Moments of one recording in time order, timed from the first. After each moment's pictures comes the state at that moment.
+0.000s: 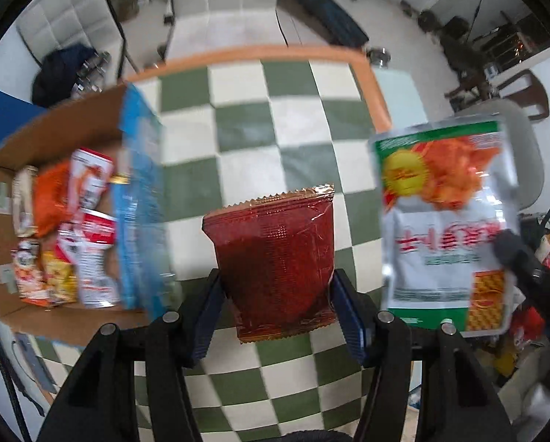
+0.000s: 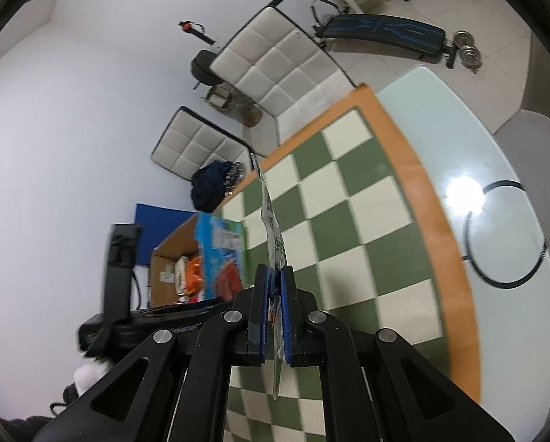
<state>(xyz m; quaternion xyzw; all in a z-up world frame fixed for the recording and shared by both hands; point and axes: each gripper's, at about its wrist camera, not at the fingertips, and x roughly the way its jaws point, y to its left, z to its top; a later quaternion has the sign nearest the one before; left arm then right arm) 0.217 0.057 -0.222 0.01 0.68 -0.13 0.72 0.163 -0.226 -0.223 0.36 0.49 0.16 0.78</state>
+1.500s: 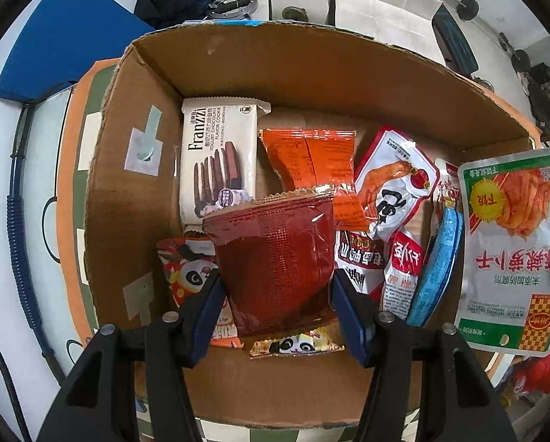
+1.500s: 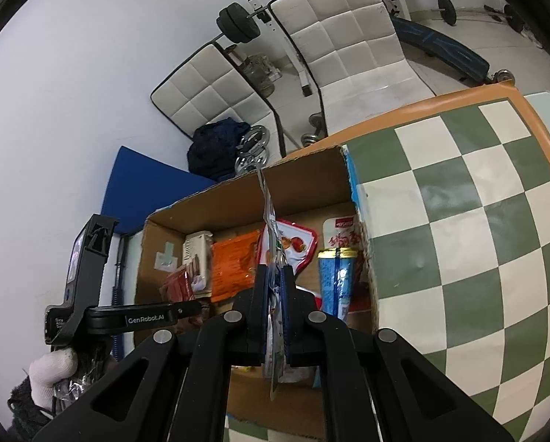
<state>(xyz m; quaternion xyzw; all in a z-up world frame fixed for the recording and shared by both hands) 0.283 0.371 -0.290 -0.02 0.73 0.01 0.69 0.246 0.089 -0.251 0.23 0.52 0.13 0.81</state>
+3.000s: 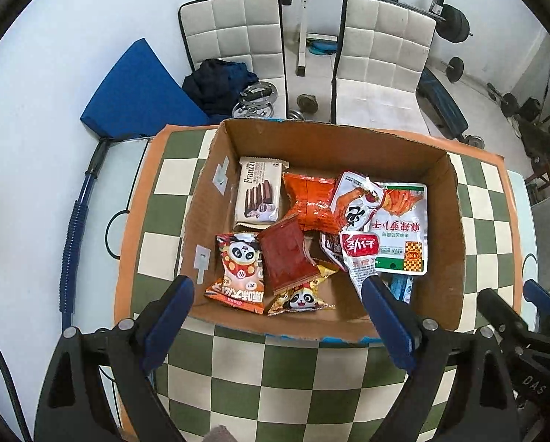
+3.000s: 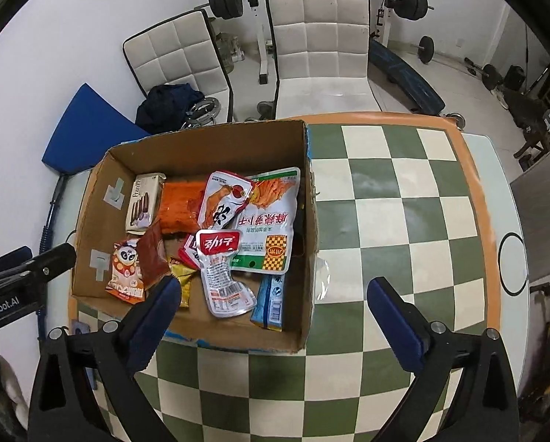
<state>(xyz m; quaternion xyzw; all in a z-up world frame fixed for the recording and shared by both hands) 0.182 0.361 -0.166 0.00 0.59 0.04 0.81 0.168 0.118 -0.197 0.06 0.56 0.04 0.82</state>
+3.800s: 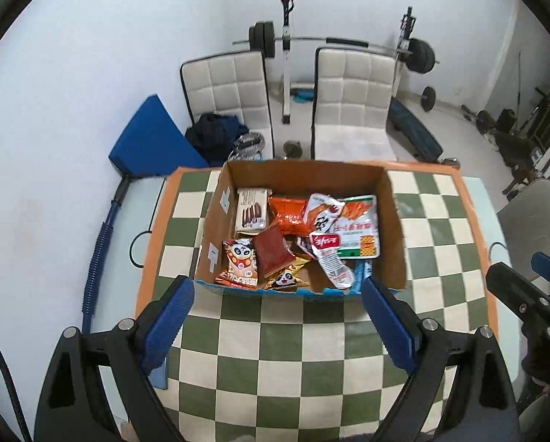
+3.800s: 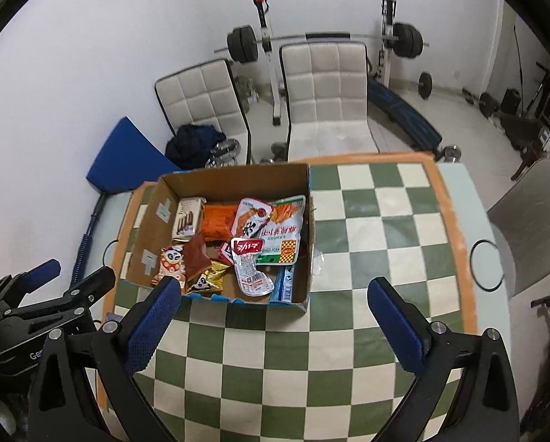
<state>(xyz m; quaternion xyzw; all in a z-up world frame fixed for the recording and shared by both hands) 0.069 0.333 -0.059 0.02 0.49 0.01 0.87 0.056 0.106 -0.072 0.06 0.48 0.06 0.88</state>
